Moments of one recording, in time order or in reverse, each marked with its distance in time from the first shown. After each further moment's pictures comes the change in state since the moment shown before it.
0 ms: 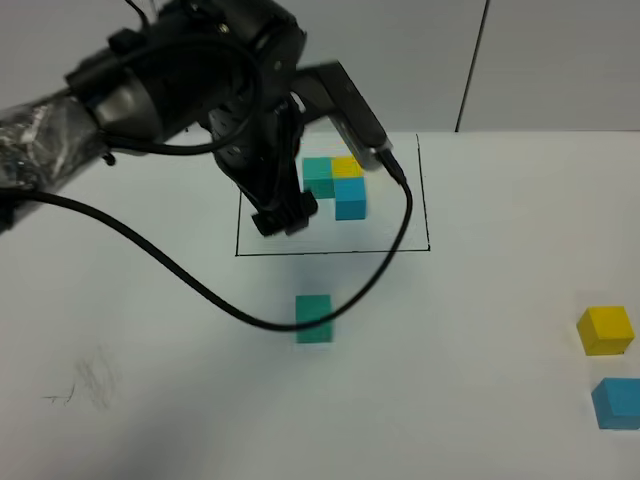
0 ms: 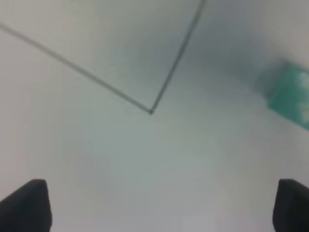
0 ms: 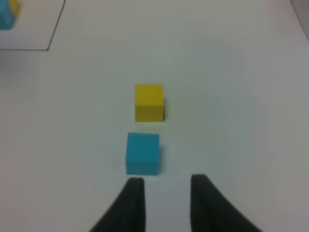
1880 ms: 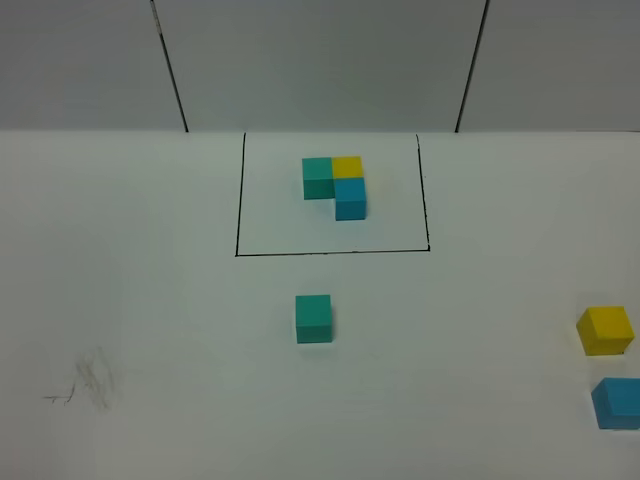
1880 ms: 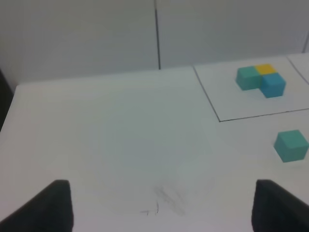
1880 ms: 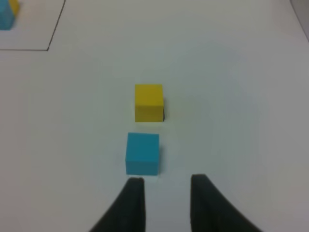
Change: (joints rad) left arm 0.678 -1.981 1.141 -0.419 -0.117 -0.192; right arm 0.000 0.000 0.000 0.000 0.000 0.000
